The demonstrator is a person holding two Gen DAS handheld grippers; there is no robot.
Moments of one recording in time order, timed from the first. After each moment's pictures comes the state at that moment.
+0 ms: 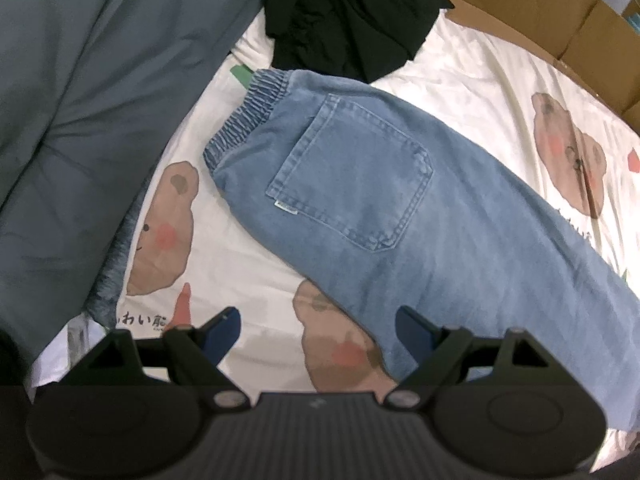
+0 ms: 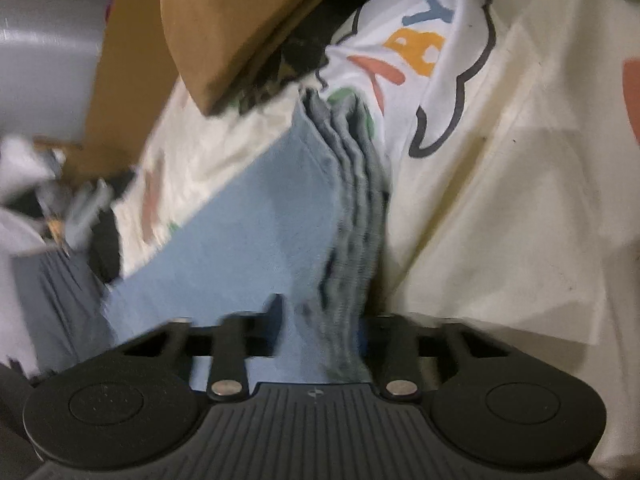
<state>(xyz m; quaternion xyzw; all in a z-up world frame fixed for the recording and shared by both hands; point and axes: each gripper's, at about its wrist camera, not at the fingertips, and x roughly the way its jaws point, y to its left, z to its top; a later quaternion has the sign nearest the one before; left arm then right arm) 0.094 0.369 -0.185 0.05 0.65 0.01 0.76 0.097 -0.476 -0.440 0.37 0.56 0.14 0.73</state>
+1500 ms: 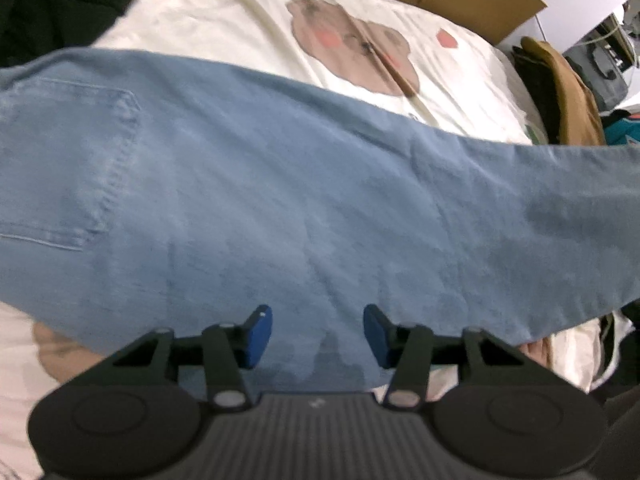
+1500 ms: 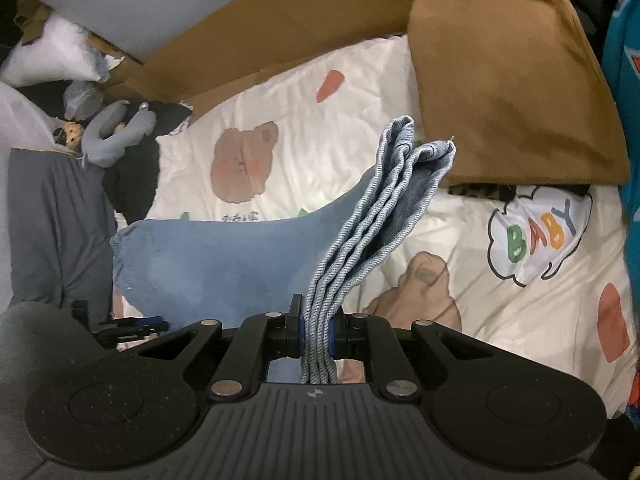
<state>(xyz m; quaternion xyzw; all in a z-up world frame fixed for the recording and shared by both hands) 0.043 0.247 -0.307 0.05 0.62 -0.31 0.72 0.135 -0.347 -0.159 0.19 0.59 0.16 0.76</state>
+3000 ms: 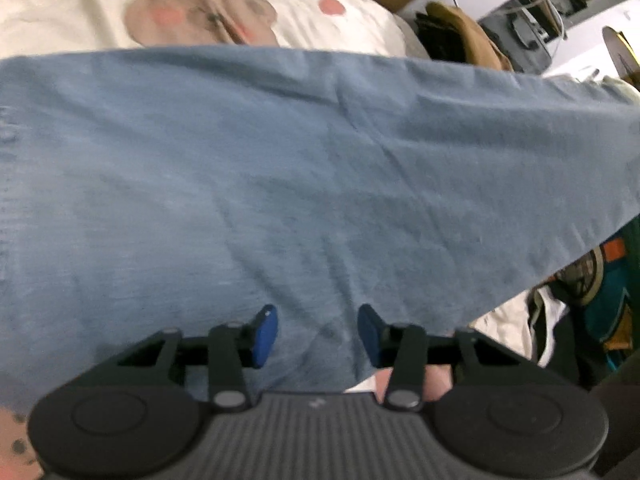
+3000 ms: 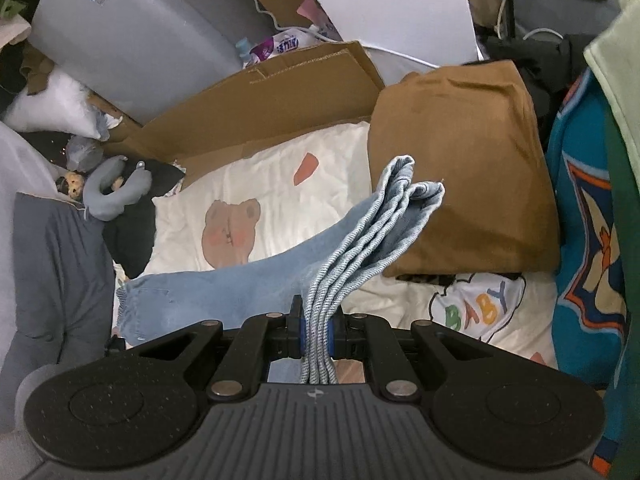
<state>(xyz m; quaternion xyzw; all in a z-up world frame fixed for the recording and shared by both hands) 0.033 0.175 -0.348 0.02 0.62 -0.44 0.64 0.168 -0.418 -0.079 0.19 0.54 0.14 0.81</state>
